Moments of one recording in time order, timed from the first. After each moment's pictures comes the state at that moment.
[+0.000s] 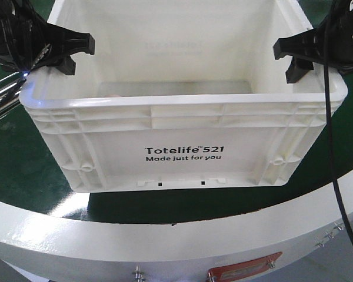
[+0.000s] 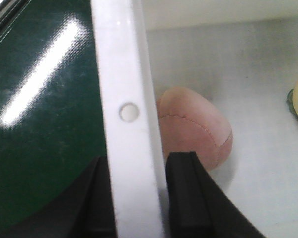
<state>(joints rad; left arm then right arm) -0.37 1.49 -1.53 0.13 1.13 -0.39 0.22 1.54 -1.57 -0.04 1.24 0.19</state>
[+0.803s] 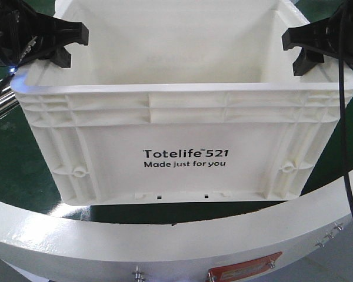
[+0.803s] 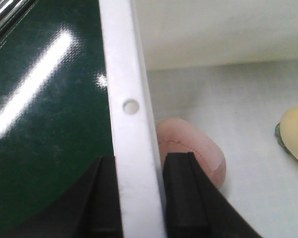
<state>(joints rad) -0.38 1.44 -1.53 0.11 1.12 -0.39 0.22 1.49 -1.57 -0.04 1.24 0.20</state>
